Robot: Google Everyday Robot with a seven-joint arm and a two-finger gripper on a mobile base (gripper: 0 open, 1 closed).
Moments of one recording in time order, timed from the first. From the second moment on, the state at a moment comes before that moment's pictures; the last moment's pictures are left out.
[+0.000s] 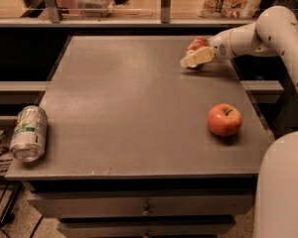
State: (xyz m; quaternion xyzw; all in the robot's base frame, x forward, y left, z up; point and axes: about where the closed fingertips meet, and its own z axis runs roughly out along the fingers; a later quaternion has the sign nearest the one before) arm 0.802 -0.162 0.852 -0.38 0.78 0.20 0.45
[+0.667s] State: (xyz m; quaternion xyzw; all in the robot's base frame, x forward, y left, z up) arm 0.803 -0.147 0.866 -0.40 0.76 0.20 0.46
